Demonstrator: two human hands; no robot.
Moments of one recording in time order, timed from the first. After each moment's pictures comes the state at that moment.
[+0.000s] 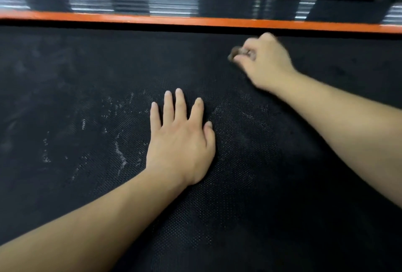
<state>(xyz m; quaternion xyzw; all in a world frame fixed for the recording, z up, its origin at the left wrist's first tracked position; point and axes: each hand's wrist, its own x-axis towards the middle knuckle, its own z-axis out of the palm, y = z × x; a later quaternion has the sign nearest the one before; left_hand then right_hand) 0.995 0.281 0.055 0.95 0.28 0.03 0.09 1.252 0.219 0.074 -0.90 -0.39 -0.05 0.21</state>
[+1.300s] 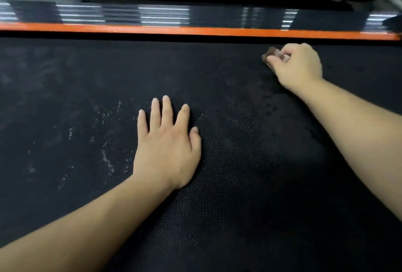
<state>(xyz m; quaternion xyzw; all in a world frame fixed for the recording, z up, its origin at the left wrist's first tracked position) 0.995 0.282 0.055 0.95 0.28 0.03 0.09 1.286 0.152 0.088 -0.94 -0.24 -0.09 0.23</state>
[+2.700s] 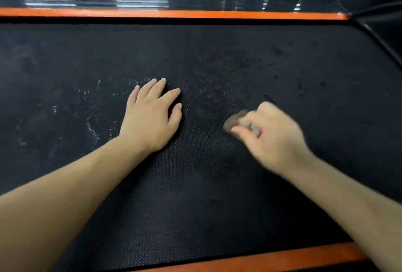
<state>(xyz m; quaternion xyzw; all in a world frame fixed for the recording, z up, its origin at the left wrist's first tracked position) 0.987 0.277 0.063 0.97 0.19 0.08 0.13 1.088 0.031 0.082 -0.90 -0.38 -0.05 0.20</state>
